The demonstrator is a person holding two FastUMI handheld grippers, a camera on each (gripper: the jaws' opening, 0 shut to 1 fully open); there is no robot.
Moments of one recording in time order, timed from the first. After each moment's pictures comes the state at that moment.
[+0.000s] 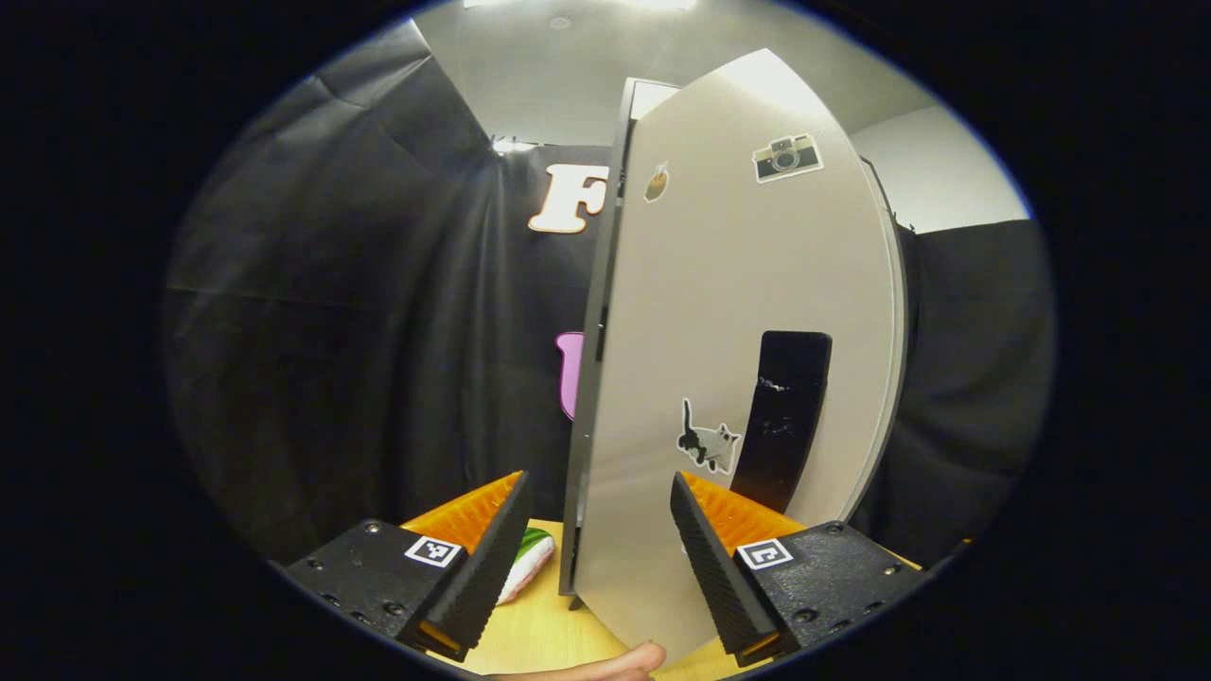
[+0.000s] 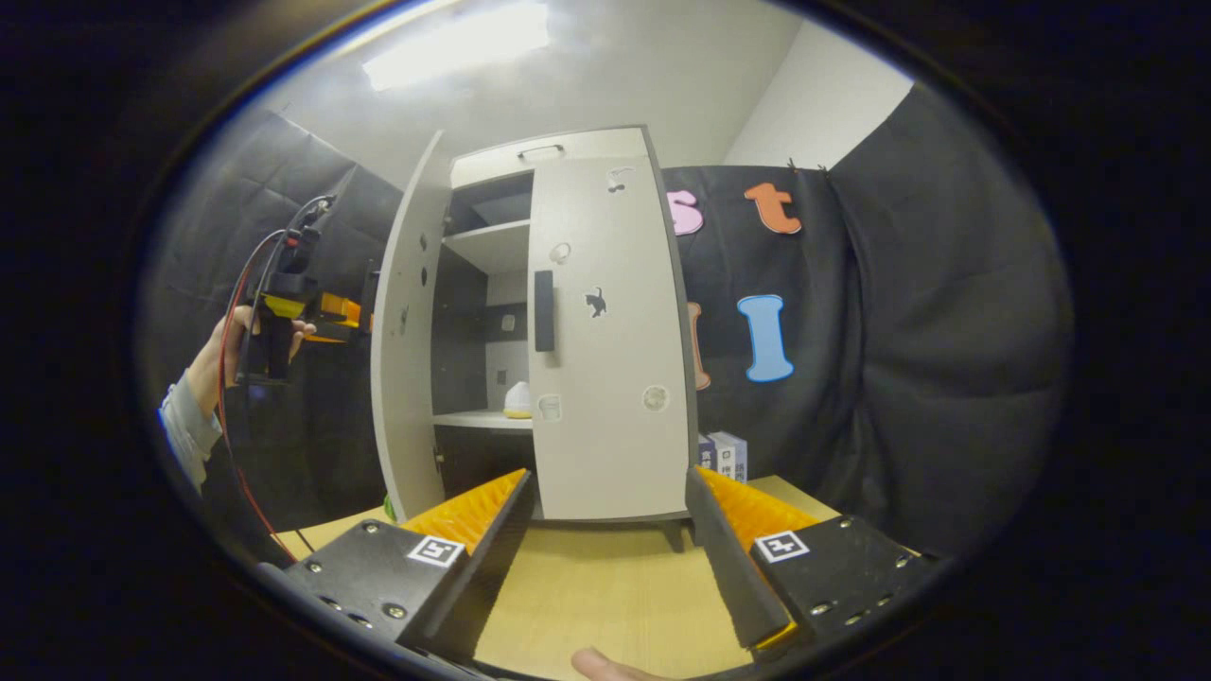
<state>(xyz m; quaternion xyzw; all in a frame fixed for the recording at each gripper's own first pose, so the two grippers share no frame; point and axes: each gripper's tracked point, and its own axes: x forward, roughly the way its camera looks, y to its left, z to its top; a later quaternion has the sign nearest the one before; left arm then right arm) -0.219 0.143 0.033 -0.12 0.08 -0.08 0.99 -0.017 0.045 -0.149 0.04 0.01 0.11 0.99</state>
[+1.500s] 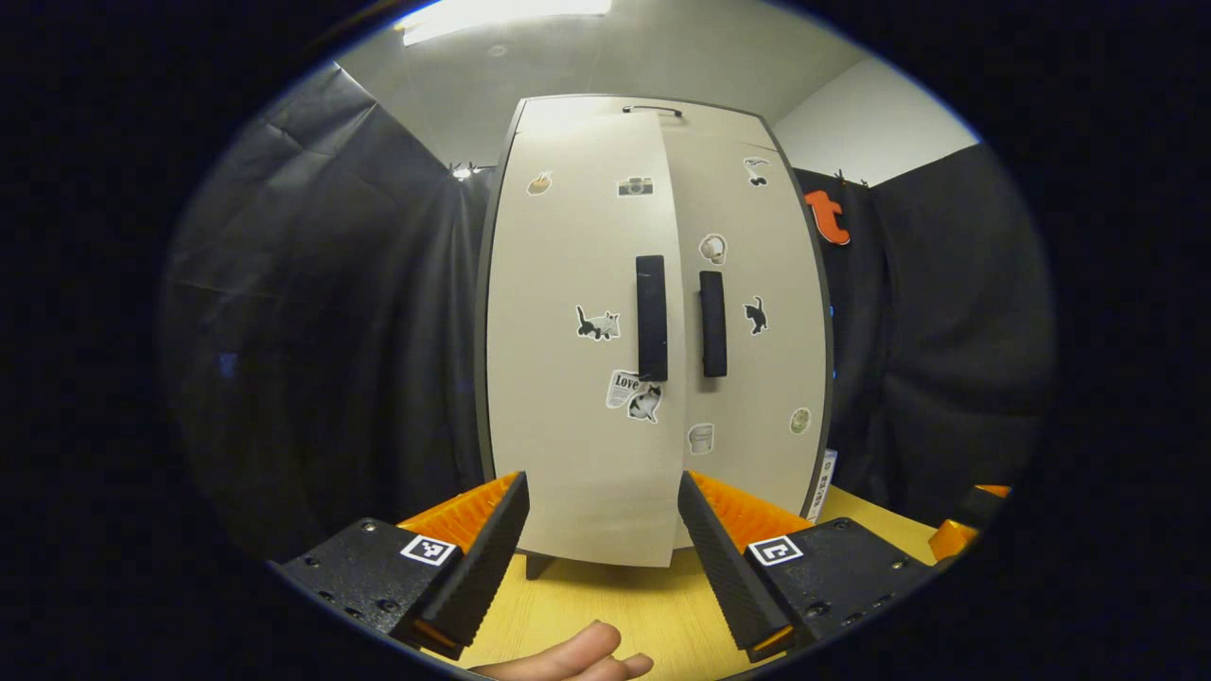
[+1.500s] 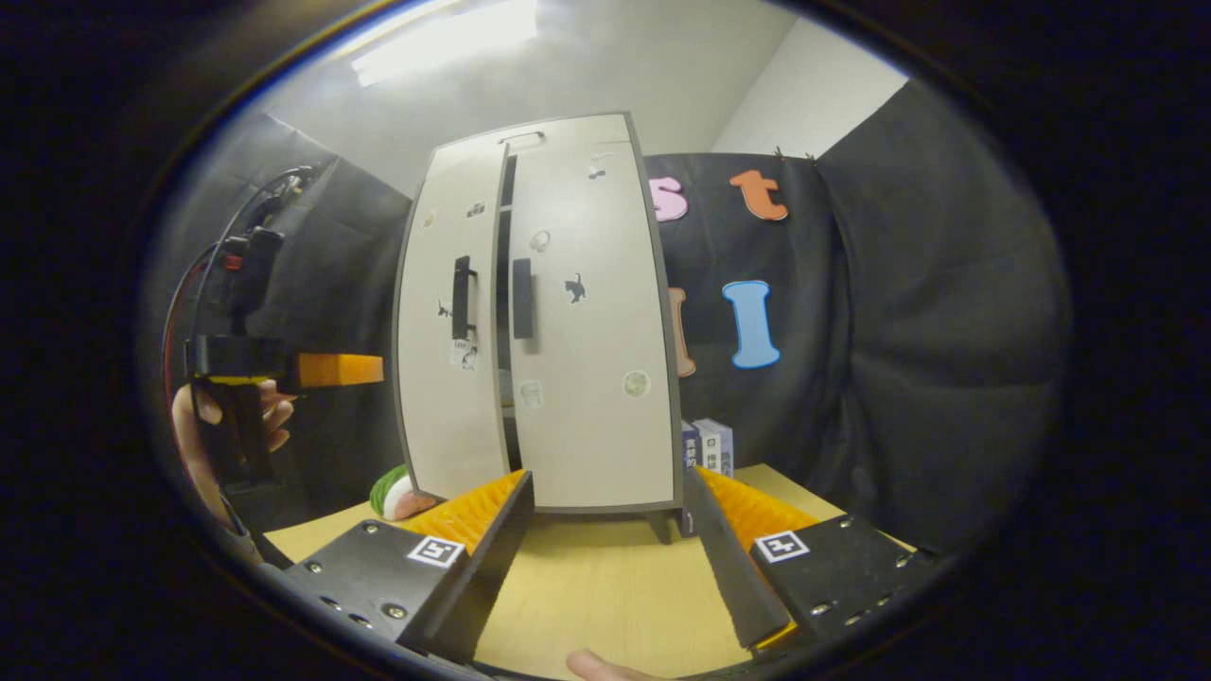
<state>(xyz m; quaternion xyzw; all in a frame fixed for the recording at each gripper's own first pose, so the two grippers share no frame) -0.362 0.023 -0.019 -0.06 0.05 -0.06 1.00 -0.005 0.036 -0.160 0.04 0.03 0.10 0.99</state>
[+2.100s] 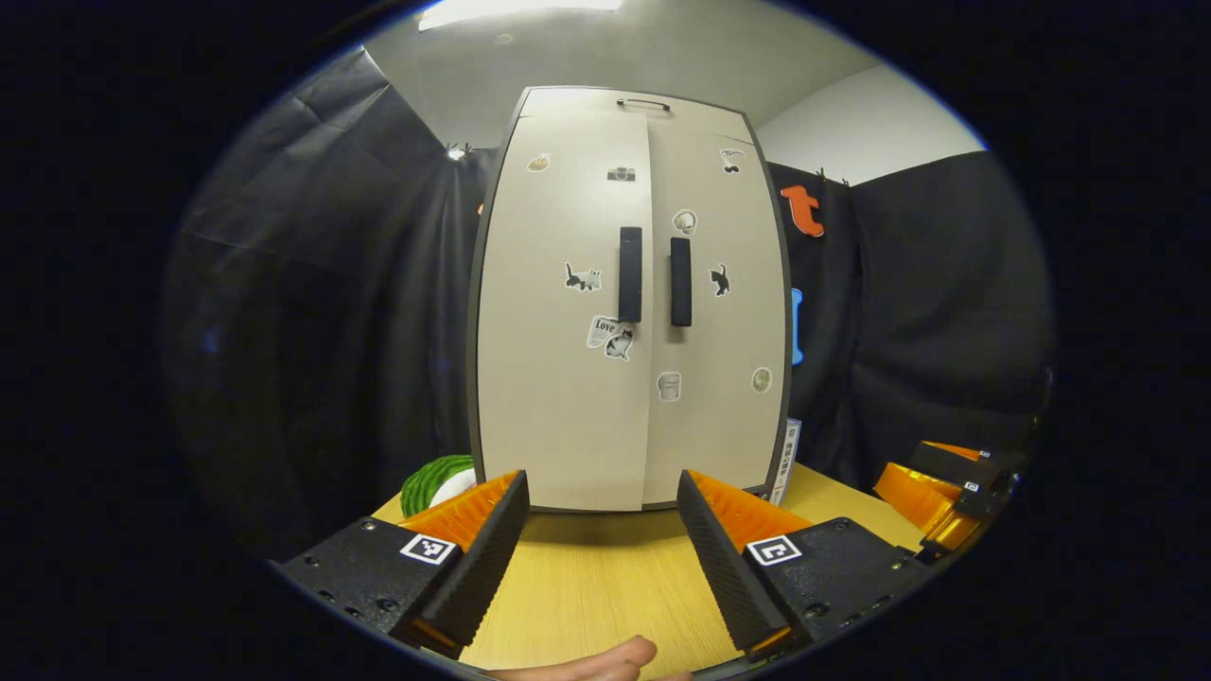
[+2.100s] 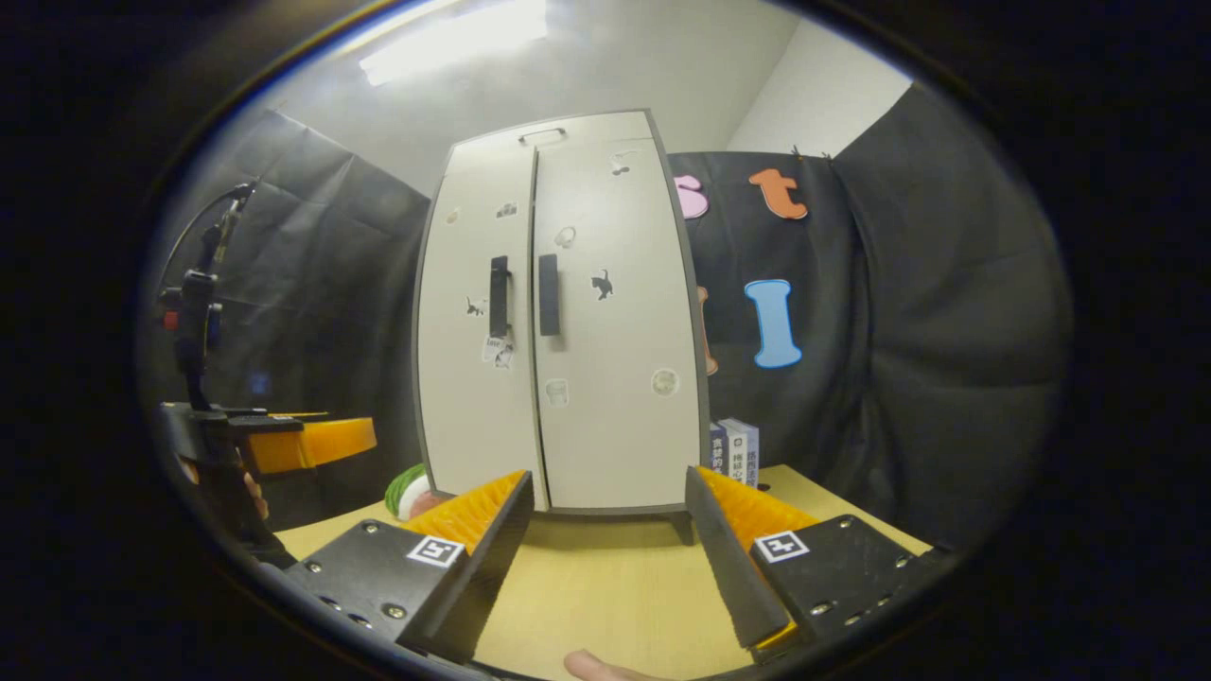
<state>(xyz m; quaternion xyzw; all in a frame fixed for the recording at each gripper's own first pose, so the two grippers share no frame) -0.416 0.015 -0.056 -0.08 0.07 -0.11 0.99 0.000 0.063 -0.167 0.04 0.04 0.12 0.99</state>
